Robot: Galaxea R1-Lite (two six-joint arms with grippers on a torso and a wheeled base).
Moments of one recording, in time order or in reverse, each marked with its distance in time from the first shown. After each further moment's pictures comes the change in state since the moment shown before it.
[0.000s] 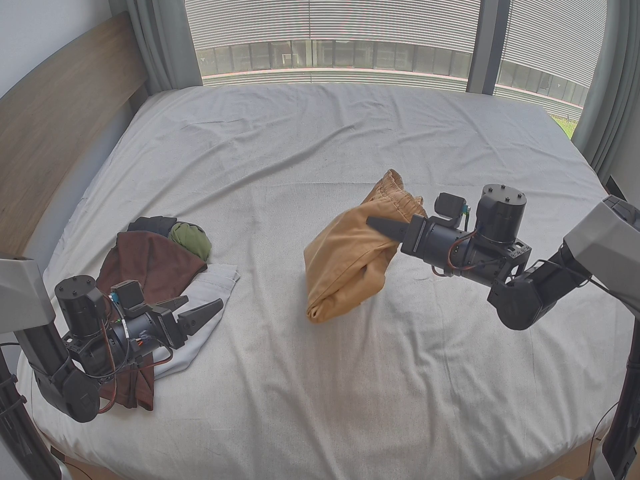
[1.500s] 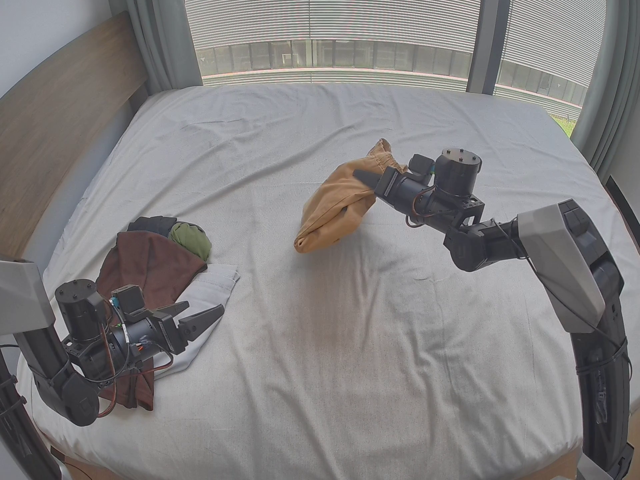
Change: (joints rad) left arm -0.007 -0.003 0.024 0.000 0.001 0.000; right arm -0.055 0.347 -0.781 0.340 -0.047 0.077
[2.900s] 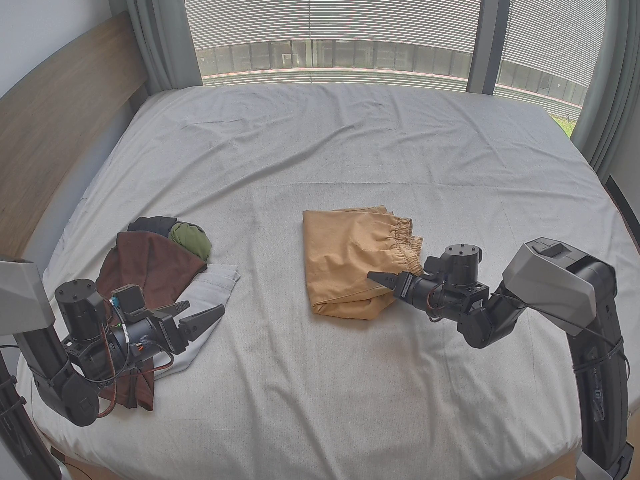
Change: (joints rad) left arm -0.003 -0.004 0.000 0.000 -0.001 0.000; right arm -0.040 0.051 0.585 -0.226 -0.094 -0.032
